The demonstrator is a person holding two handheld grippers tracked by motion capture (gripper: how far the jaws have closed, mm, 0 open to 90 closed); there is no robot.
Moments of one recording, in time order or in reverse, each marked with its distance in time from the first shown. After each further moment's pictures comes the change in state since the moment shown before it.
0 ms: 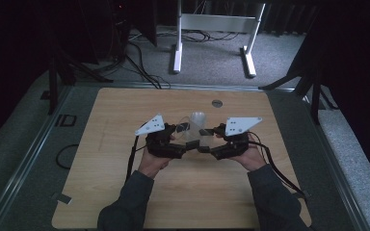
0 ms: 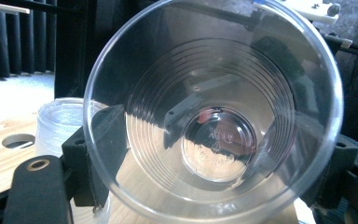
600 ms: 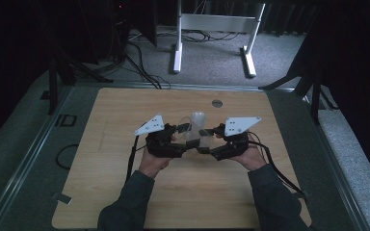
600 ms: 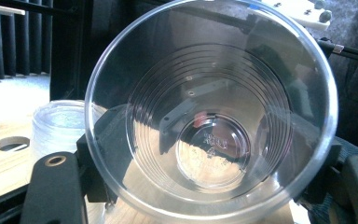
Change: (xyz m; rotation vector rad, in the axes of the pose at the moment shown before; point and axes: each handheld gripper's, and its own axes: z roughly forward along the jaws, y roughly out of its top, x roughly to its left) left arm 0.000 0.000 0.000 -0.009 -0.015 -0.003; right arm -0.001 0.000 0.001 0.014 0.014 -0.004
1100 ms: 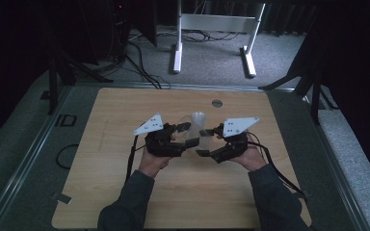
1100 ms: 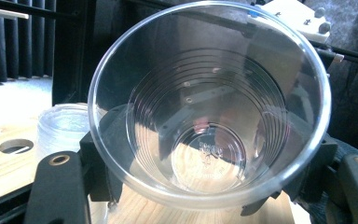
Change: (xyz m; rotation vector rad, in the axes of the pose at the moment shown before) left arm 0.001 0.001 -0.002 -0.013 0.008 0.000; right arm 0.002 -0.001 0.002 0.037 0.004 0.004
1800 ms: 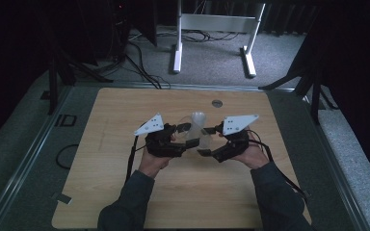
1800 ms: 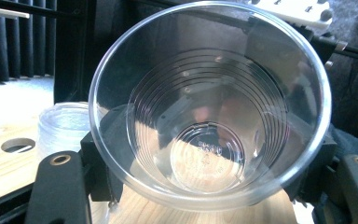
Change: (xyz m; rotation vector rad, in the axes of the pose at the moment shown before) left arm -0.001 0.000 0.000 0.012 0.005 0.013; right arm -0.003 0.007 -0.004 0.052 -0.004 -0.008
